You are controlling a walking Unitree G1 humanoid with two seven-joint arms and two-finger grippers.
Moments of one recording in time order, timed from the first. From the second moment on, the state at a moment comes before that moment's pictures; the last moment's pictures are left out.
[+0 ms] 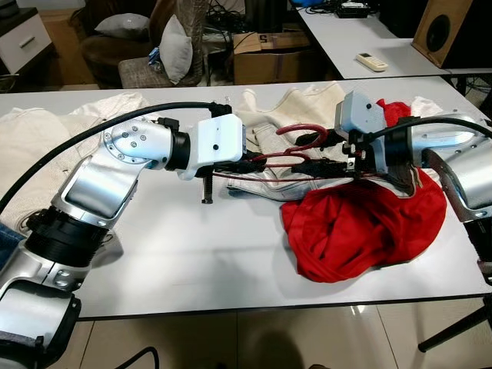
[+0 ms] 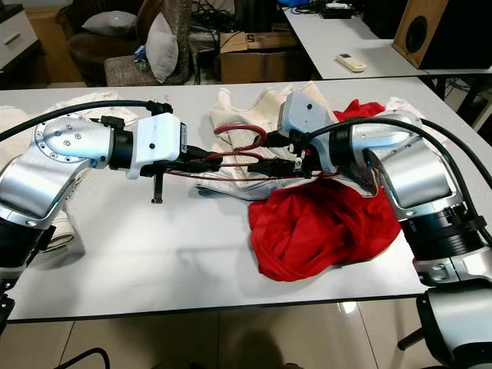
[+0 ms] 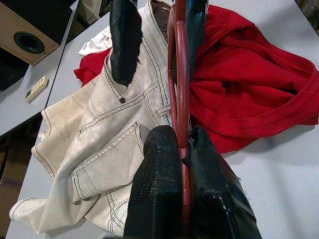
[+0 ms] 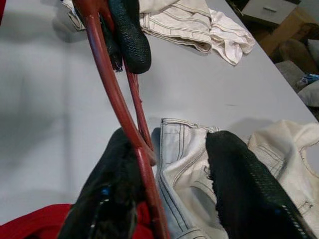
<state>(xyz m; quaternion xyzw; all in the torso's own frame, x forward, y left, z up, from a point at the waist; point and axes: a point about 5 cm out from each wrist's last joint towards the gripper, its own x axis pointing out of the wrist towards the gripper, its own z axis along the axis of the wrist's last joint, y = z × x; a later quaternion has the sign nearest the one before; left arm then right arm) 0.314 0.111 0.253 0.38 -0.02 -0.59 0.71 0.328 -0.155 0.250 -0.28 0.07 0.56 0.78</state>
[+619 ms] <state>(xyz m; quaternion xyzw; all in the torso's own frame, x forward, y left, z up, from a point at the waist) 0.317 0.110 0.254 0.39 -0.02 -0.59 0.71 0.330 -0.146 0.245 -0.28 0.09 0.57 0.77</state>
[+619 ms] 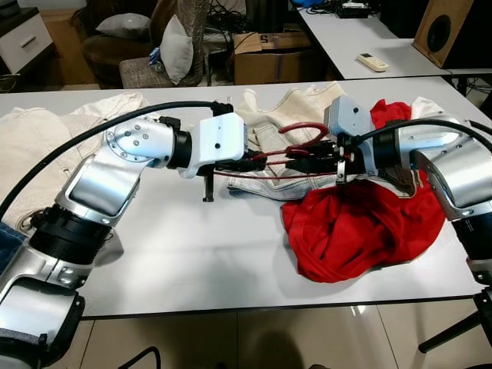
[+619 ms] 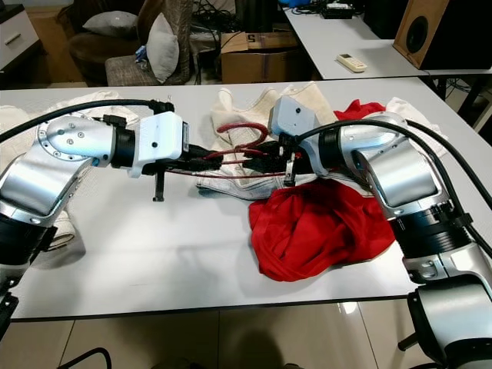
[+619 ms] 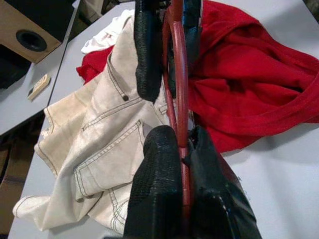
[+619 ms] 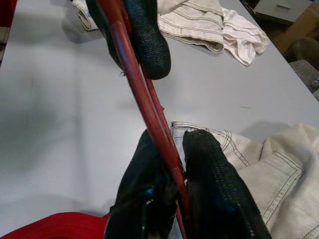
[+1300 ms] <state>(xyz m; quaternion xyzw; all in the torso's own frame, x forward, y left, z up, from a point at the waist) 0.307 0.133 0.271 0.23 -0.05 -0.61 0.75 0.324 -0.155 0.243 -0.28 0.09 0.57 0.77</state>
